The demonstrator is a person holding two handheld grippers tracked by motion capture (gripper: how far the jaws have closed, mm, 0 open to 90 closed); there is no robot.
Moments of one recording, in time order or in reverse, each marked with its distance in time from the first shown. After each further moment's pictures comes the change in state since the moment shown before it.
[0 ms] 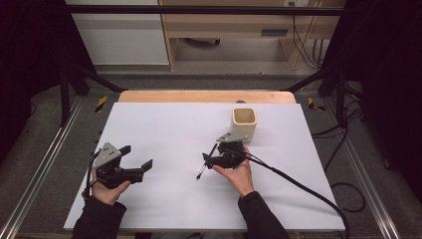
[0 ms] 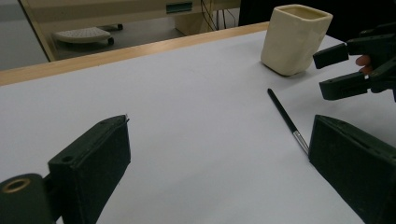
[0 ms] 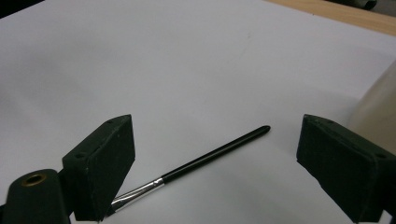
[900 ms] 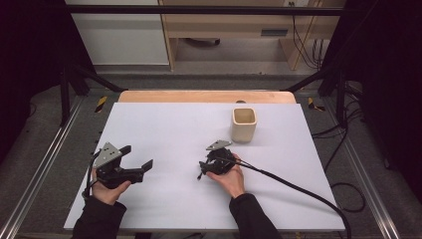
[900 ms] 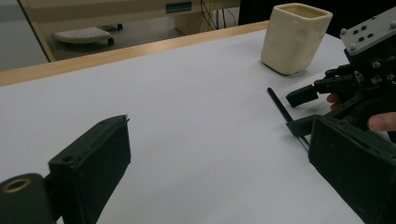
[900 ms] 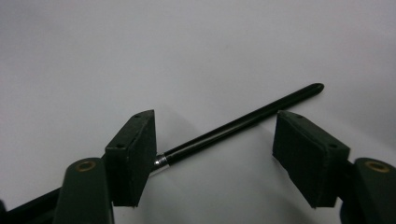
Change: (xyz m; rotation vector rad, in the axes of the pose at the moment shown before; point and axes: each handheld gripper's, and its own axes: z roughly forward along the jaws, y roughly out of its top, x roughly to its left) left arm 0.000 0.000 0.000 0.003 0.000 0.005; right arm 0.013 -0.025 0.042 0.143 -0.016 -0.071
